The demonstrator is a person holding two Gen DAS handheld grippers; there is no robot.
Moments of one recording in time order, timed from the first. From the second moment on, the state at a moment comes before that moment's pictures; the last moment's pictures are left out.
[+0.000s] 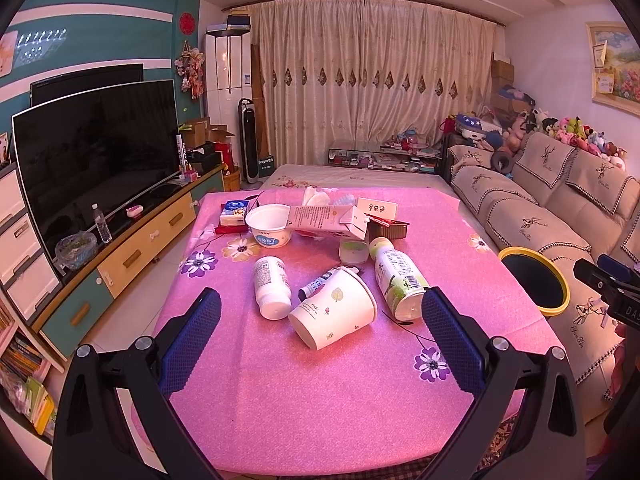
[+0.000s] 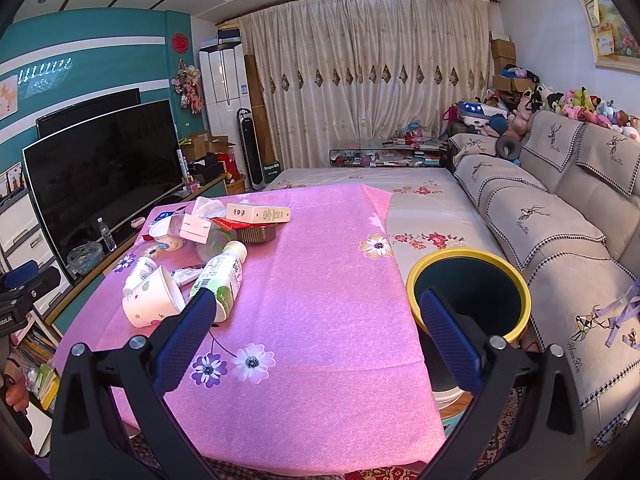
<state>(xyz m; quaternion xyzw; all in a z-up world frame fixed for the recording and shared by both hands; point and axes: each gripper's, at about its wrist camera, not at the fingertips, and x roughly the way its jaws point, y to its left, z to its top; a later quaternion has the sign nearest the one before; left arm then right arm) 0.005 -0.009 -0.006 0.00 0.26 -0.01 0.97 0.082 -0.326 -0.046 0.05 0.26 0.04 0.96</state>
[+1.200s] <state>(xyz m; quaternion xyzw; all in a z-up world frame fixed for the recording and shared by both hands) 0.011 -0.007 -0.012 0.00 0.26 -0.01 0.96 0.092 -0.323 -0.052 0.05 0.26 0.05 0.96</state>
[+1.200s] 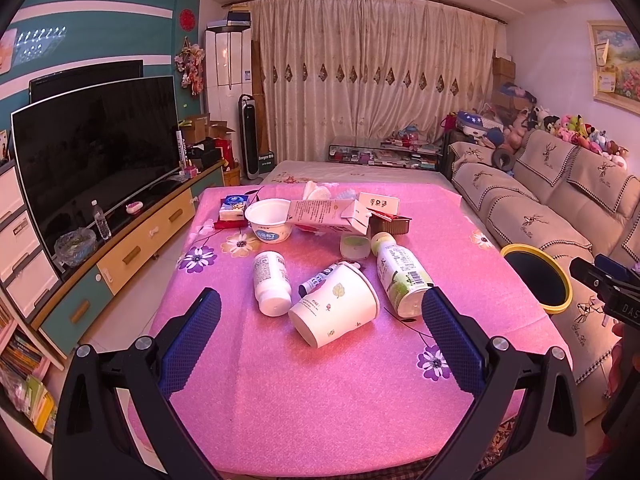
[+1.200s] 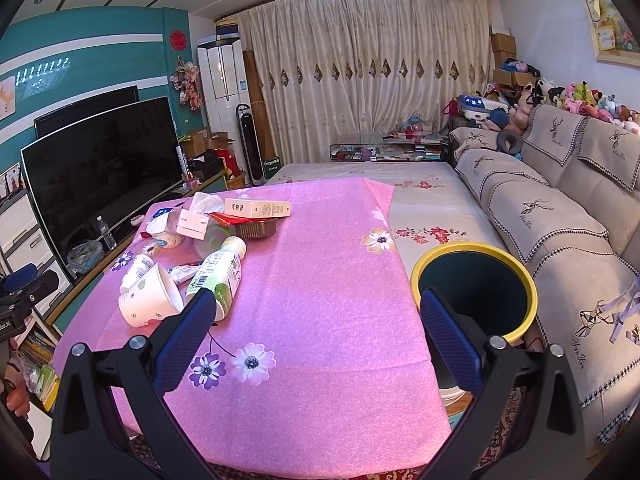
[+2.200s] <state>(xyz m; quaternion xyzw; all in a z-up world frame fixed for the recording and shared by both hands) 0.052 0.021 -0.049 -0.02 0.29 0.00 0.96 0.212 -0.185 -0.145 0.04 0.37 0.12 0.92</state>
